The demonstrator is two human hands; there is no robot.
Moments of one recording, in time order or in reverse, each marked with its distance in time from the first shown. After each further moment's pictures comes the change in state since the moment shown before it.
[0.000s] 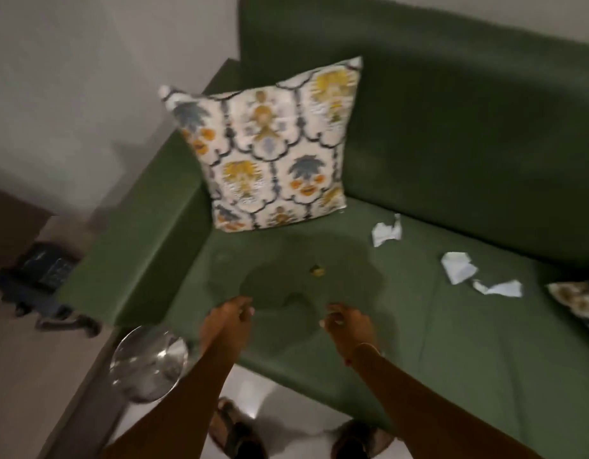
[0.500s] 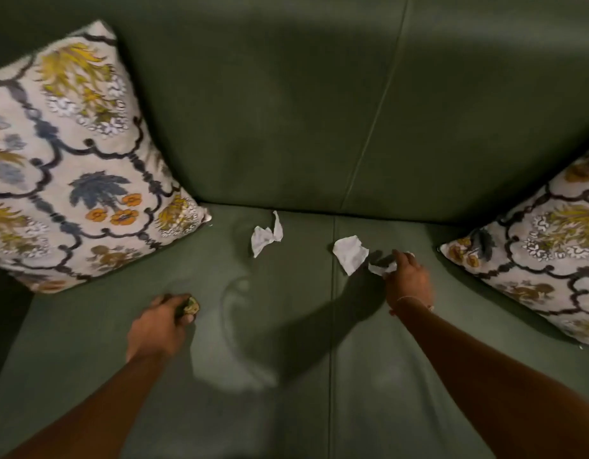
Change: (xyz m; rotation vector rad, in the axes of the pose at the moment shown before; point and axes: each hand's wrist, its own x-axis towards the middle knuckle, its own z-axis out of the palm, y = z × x) left_hand 0.094 0.120 0.106 0.261 -0.119 0.240; right_hand 0.116 0.203 -0.235 -0.274 0.499 0.290
